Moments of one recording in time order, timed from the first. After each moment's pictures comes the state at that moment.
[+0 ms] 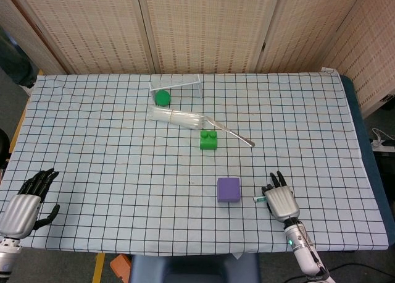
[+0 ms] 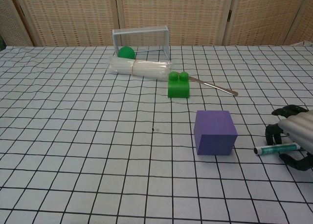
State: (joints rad) left arm -0.15 -1.12 0.00 -1.56 1.57 1.44 -0.03; right arm 0.34 -1.58 0.01 -1.50 -1.23 1.16 -0.75
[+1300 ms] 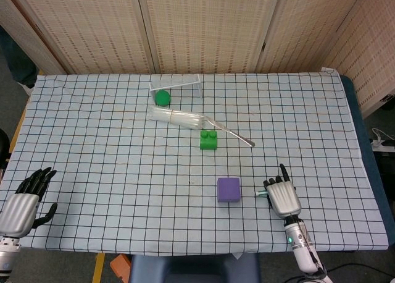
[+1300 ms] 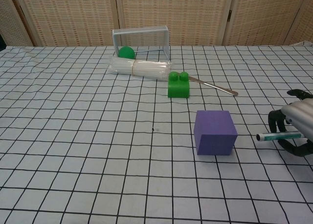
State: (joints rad) left arm -0.14 -1.12 -0.01 -1.56 1.55 1.44 0.00; right arm 0.32 -1.63 0.04 -1.44 -1.30 1.27 -0.71
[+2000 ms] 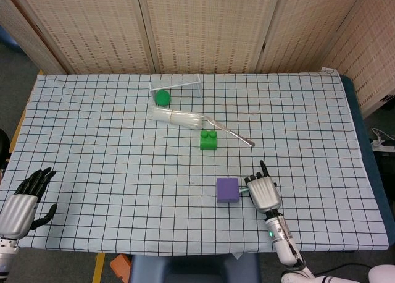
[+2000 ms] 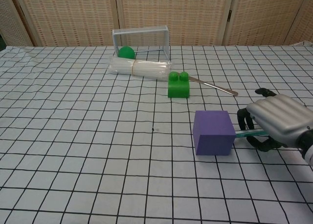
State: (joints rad) left arm -0.14 -1.11 0.00 -1.55 1.58 1.46 -0.06; right arm 0.40 -1.74 0.08 -1.43 -1.25 1.21 -0.82
